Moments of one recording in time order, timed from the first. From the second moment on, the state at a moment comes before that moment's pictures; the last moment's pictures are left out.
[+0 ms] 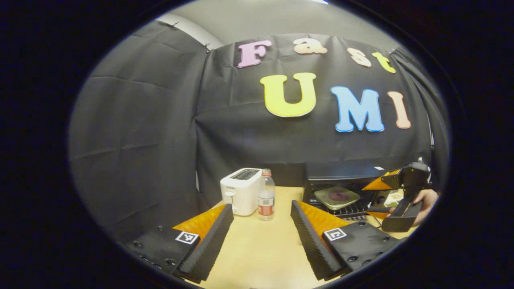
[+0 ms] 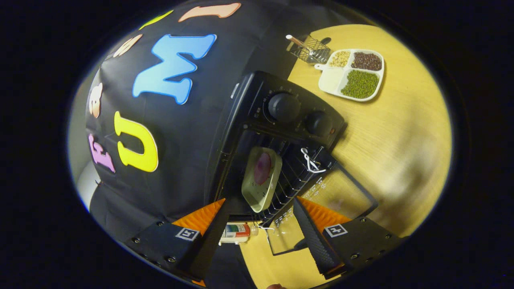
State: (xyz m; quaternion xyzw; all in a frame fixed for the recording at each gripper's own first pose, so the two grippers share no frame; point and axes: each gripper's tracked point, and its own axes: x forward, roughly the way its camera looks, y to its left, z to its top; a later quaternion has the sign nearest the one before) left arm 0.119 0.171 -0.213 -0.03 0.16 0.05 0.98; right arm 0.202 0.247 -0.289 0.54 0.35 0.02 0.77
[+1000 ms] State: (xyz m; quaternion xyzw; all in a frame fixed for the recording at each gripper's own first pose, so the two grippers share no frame) left arm 0.105 -0.026 -0.367 -0.05 0.35 -0.15 0.93; right arm 0.111 0.070 -0.227 0.13 0.24 0.03 0.96
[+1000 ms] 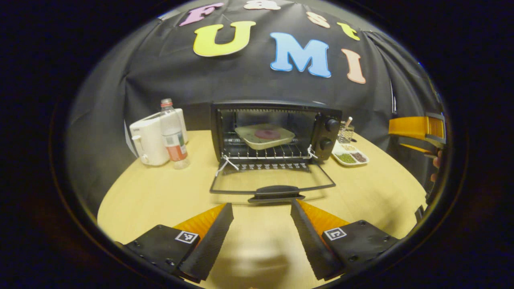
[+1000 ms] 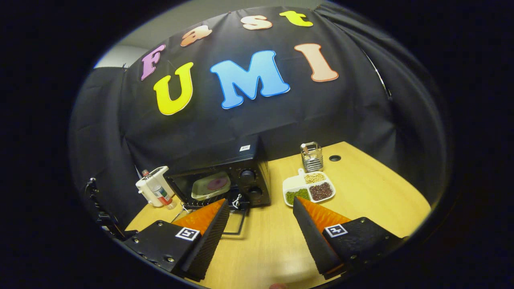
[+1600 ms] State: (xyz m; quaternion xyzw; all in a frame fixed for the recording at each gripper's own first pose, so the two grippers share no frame) left arm 0.142 -0.059 -0.441 -0.02 0.41 -0.11 0.91; right arm 0.086 0.028 -0.189 0.05 0.22 -0.01 0.97
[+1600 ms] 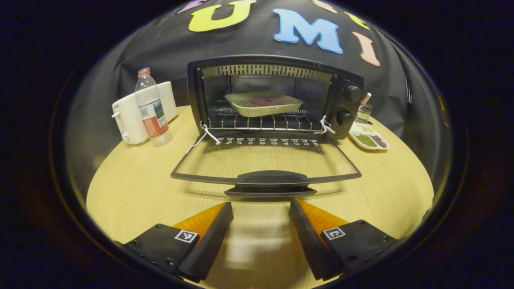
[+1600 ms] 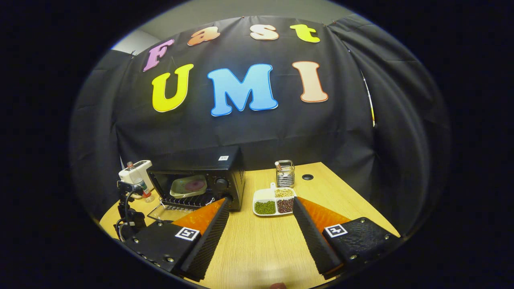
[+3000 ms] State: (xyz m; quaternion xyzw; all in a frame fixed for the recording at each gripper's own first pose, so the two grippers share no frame) left arm 0.204 -0.079 -0.132 -0.03 0.09 -0.10 0.99; right arm 0.085 0.003 -0.139 0.02 0.13 0.03 0.99
